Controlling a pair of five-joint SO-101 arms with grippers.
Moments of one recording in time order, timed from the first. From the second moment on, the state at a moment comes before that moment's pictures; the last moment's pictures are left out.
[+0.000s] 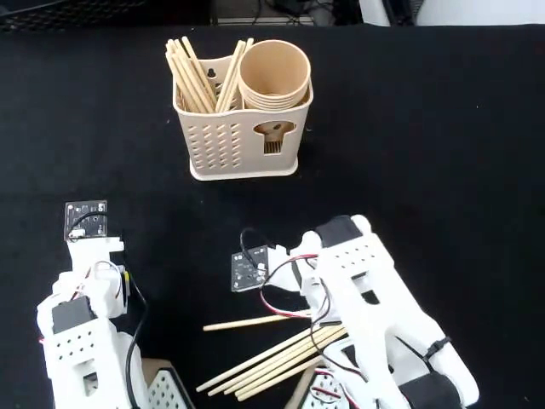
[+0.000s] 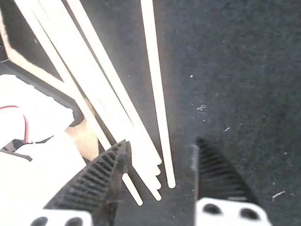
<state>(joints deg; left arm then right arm) -27.1 -74.8 88.9 54.1 -17.5 -19.6 -31.0 58.1 82.3 73.5</state>
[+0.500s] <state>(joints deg) -27.1 -74.8 88.9 54.1 -17.5 -43.0 -31.1 62.7 81.0 62.7</state>
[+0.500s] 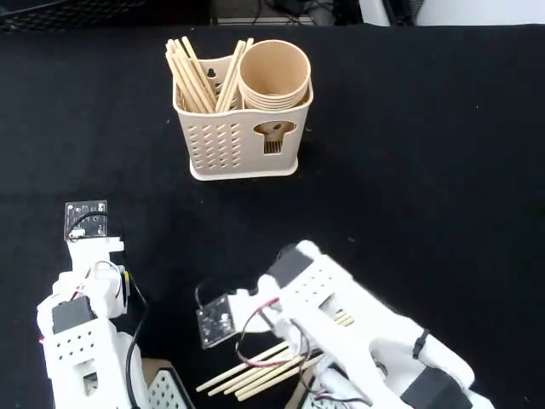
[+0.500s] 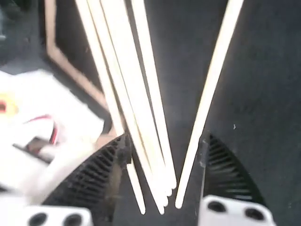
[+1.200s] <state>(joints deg) -32.9 -74.8 88.9 50.6 -13.1 -55.7 -32.1 72.1 65.3 52.3</state>
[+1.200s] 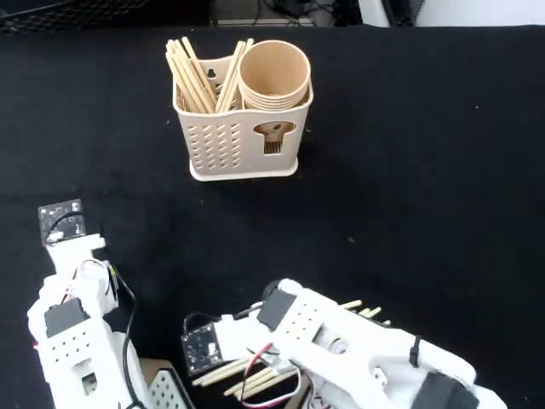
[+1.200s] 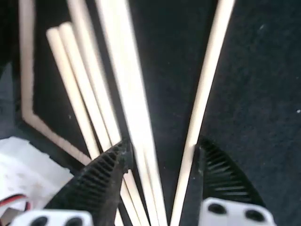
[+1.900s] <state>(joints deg) -33.3 -74.8 88.9 50.5 -12.5 -55.6 -32.2 72.1 60.4 51.7</state>
